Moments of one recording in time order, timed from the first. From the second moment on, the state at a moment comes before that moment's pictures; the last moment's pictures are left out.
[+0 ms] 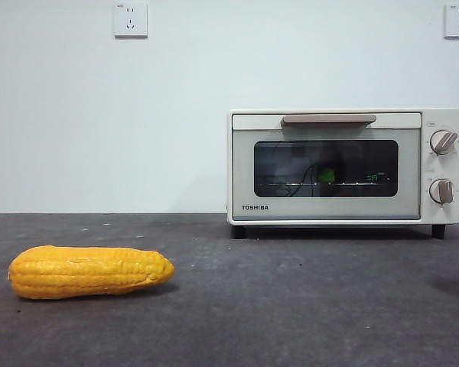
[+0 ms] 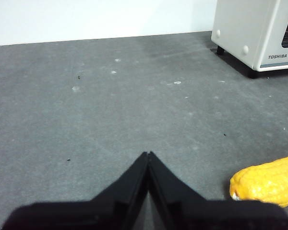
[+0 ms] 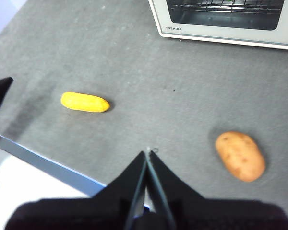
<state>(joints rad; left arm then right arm) 0.05 0.02 0.04 -0.25 0.19 0.04 0.18 0.72 1.35 -1.35 -0.35 -0.02</state>
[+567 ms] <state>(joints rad) 0.05 0.02 0.04 -0.25 0.19 0.04 -0.06 0.45 1.33 -1.07 -0.18 -0.20</state>
